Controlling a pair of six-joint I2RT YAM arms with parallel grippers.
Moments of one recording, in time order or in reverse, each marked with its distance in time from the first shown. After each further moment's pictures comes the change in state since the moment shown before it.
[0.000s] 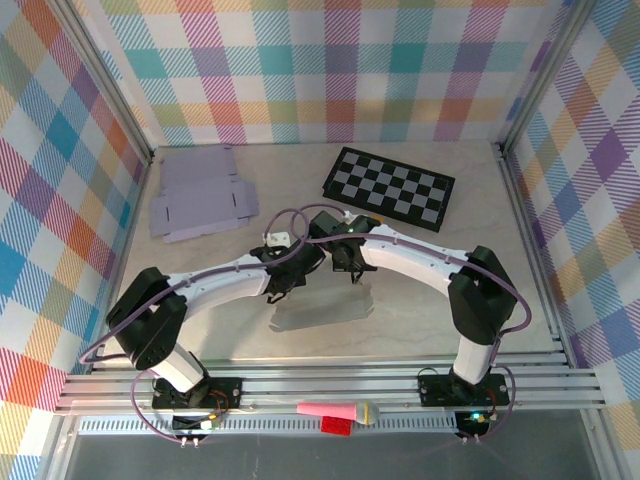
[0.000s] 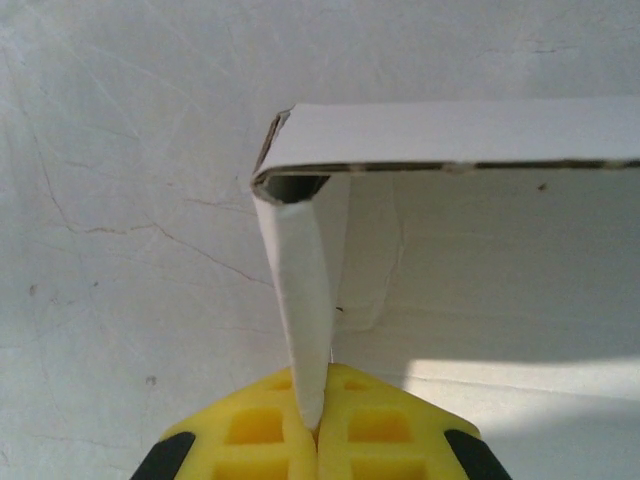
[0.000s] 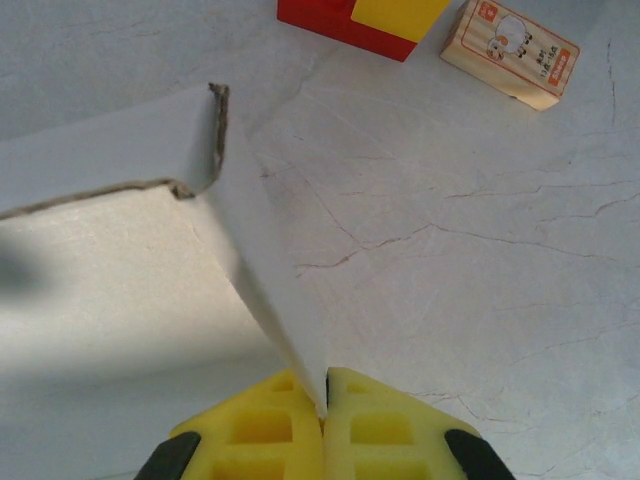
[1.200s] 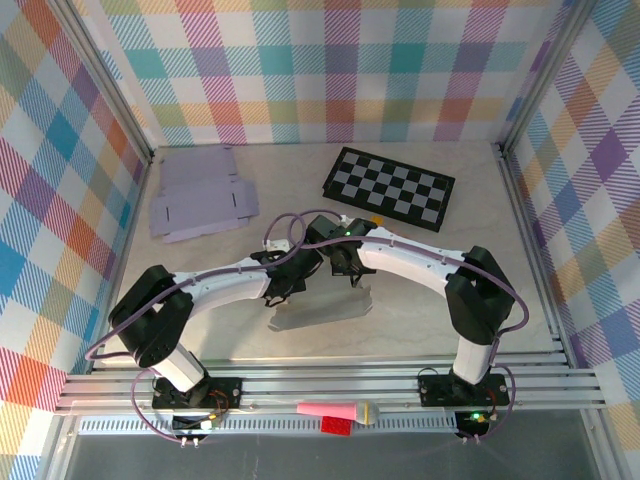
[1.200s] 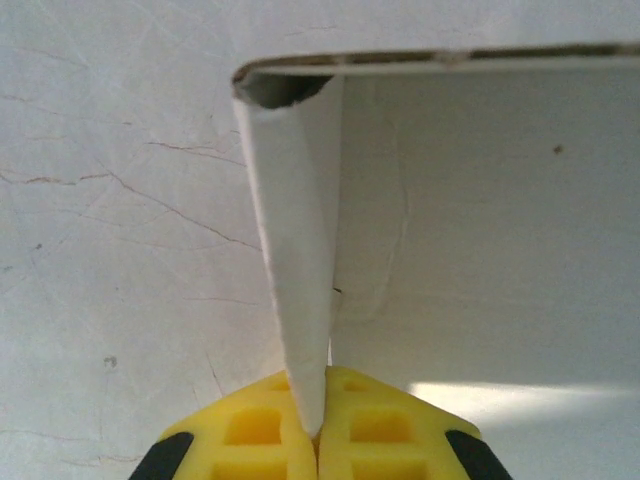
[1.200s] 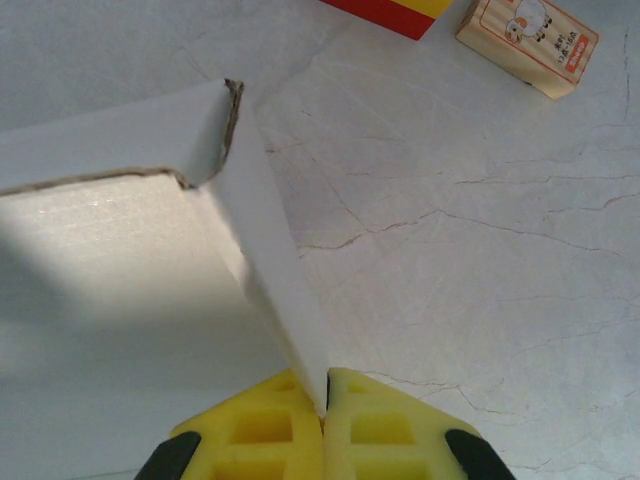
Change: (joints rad) left arm 0.016 0.010 -0.066 0.074 0.085 -0.002; right arm 0.019 0.009 -0.008 -0.004 -0.004 -0.023
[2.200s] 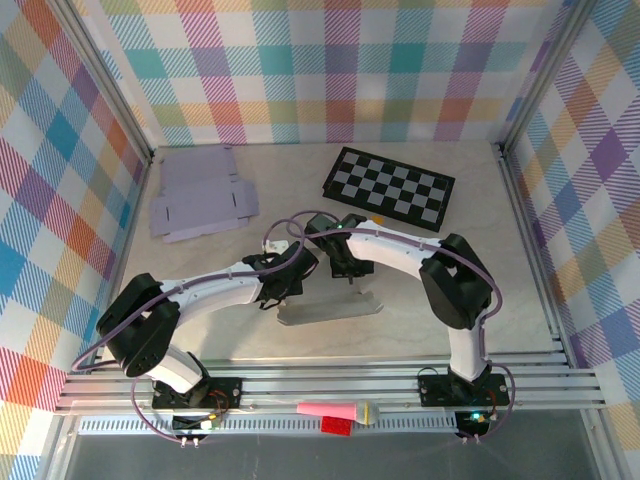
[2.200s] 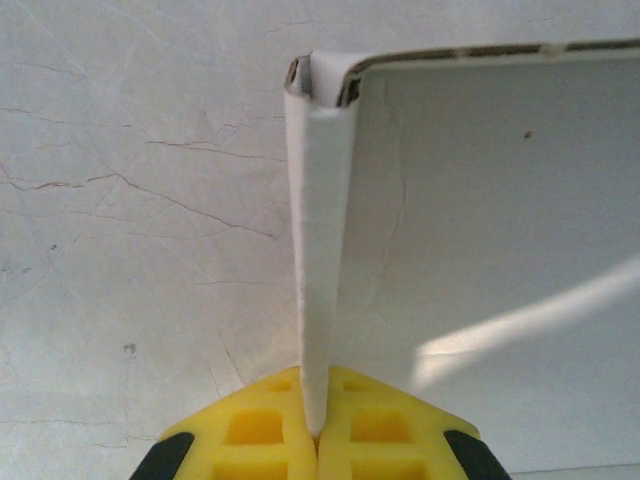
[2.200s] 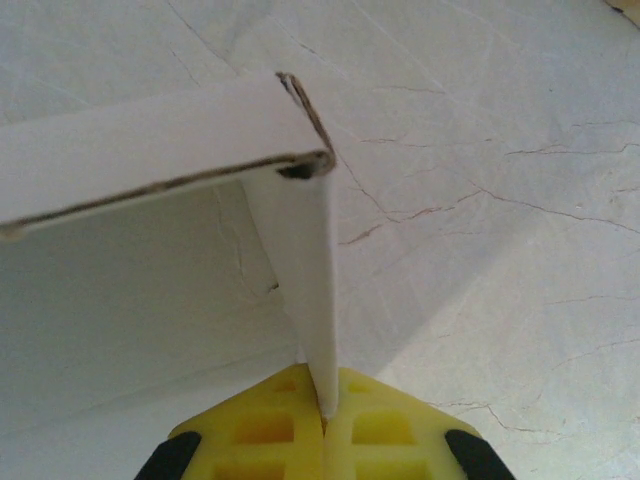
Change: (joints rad) left arm -0.005 -0.078 -0.043 0.012 0.024 0.086; right arm -0.059 0.150 0.059 -0.035 -0.097 -0.034
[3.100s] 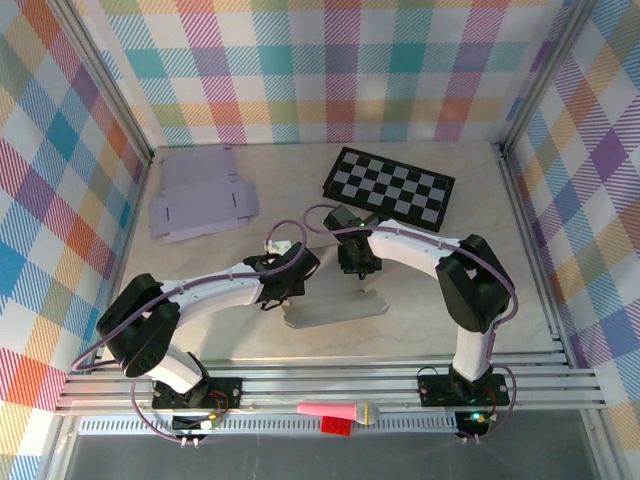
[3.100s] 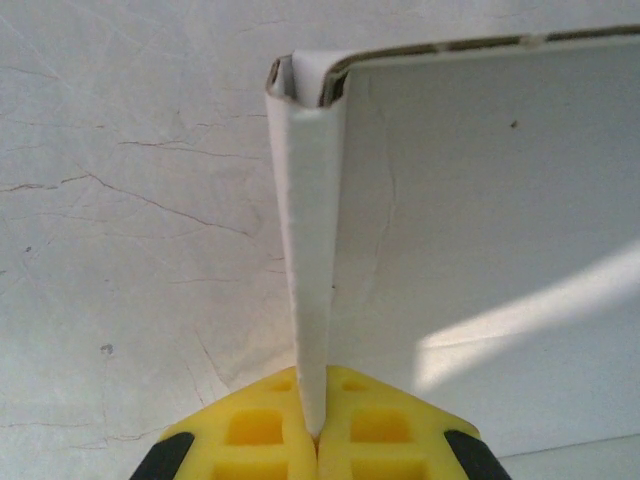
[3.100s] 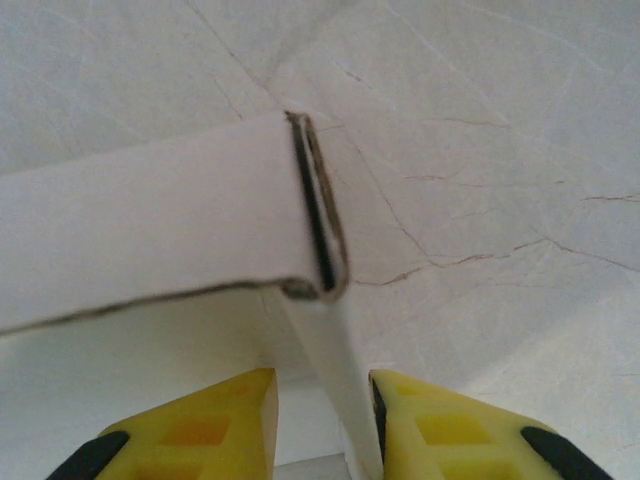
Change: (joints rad) left arm -0.014 0.000 0.000 0.019 0.007 0.007; right arm -0.114 -0.094 -0.148 0.212 -0.177 -0.143
